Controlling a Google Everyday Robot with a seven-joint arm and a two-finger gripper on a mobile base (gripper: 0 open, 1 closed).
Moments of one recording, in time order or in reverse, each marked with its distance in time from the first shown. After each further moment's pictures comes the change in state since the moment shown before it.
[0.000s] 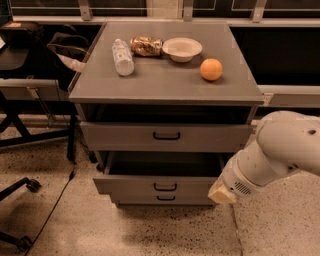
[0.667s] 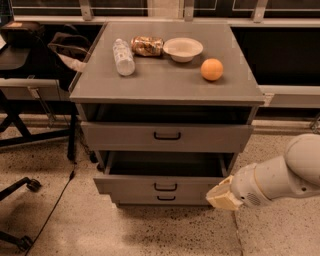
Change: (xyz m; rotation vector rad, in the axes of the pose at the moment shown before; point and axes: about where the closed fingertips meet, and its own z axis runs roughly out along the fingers) arm 0.009 0.000 0.021 -0.090 -0.272 0.051
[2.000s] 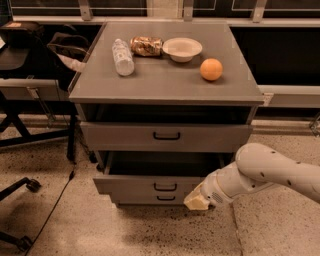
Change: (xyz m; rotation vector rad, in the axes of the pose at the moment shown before) arm 0.008 -0.026 0.113 -0.089 0.042 0.024
